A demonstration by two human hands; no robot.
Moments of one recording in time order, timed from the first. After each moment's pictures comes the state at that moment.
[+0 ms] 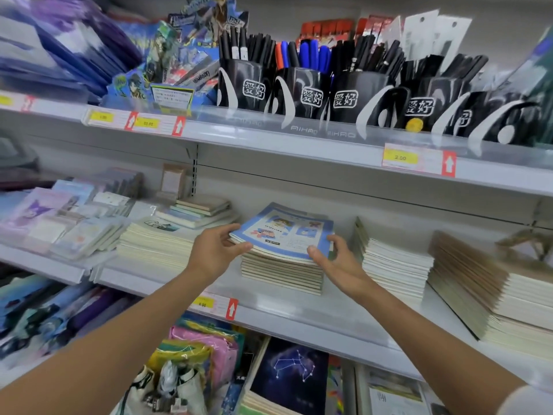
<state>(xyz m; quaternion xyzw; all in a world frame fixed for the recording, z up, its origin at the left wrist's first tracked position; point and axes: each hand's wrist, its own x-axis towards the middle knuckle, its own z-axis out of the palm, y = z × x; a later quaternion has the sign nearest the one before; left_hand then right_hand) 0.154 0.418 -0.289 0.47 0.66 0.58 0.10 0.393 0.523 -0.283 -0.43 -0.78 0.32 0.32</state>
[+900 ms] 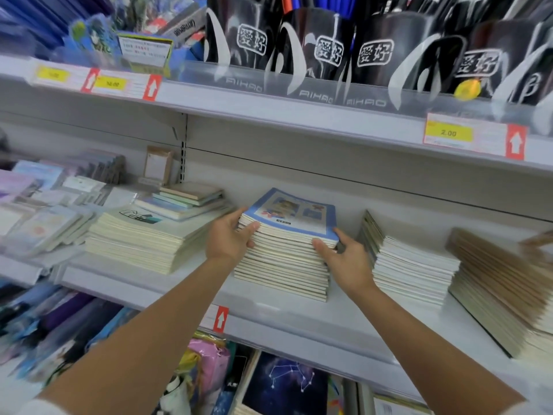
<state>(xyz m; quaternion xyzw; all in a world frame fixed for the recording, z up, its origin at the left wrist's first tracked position) 0.152 0.508 -0.306 0.40 0.62 0.66 0.14 0.363 0.589 -0.312 -0.45 -0.74 0.26 0.43</state>
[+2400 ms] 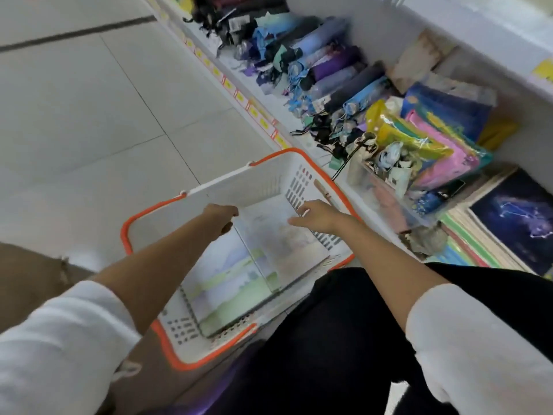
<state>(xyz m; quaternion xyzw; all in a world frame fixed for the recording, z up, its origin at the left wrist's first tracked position) 0.033 0.008 -0.659 -0.20 0.78 0.48 0.35 0.132 0.229 -0.627 -0.20 -0.88 0.34 -0.27</state>
